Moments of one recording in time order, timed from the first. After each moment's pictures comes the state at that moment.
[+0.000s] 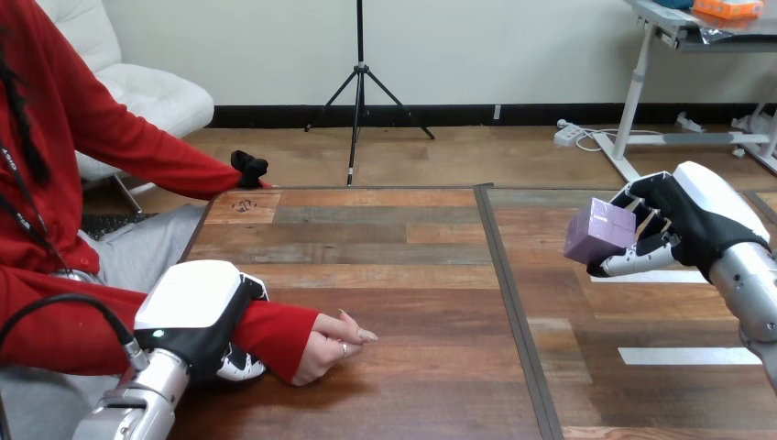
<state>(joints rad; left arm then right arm) -0.17 0.51 -0.26 0.42 0.87 -0.12 0.11 -0.51 -0.63 0.18 0.73 -0.40 -0.14 0.05</state>
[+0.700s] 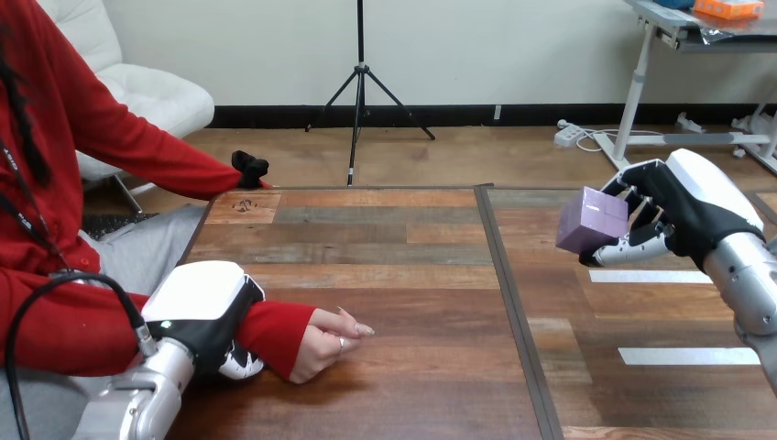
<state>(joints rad) -0.22 0.51 -0.30 0.40 0.85 -0.02 -0.03 -0.51 -0.63 0.18 0.67 -0.40 -0.13 0.05</state>
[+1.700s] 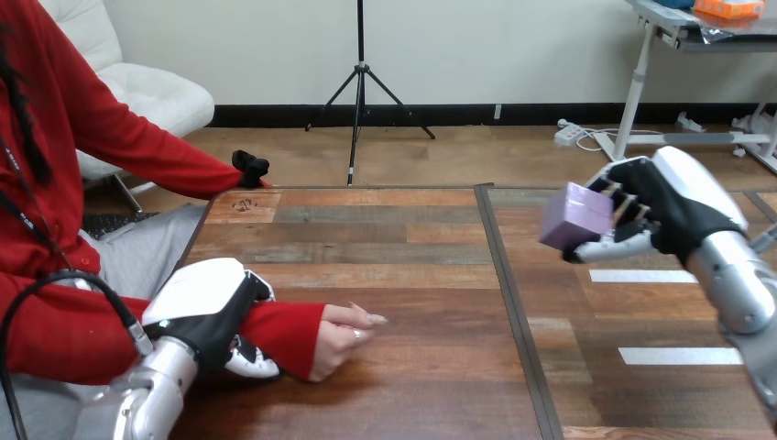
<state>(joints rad) -0.16 0.51 -0.27 0.26 0.71 0.00 -0.08 -0.49 -0.58 0.17 0.58 -0.37 -0.07 0.07</state>
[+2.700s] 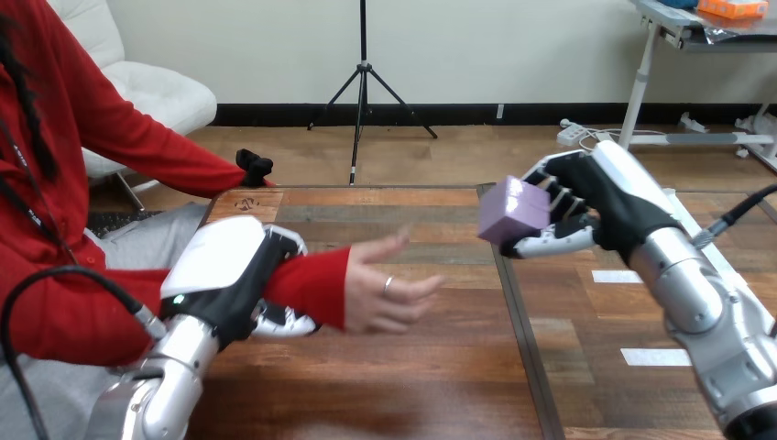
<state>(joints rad) -0.14 0.45 -0.22 0.12 0.67 -0.06 0.00 -0.47 -0.47 0.18 0.47 -0.37 -0.07 0.10</state>
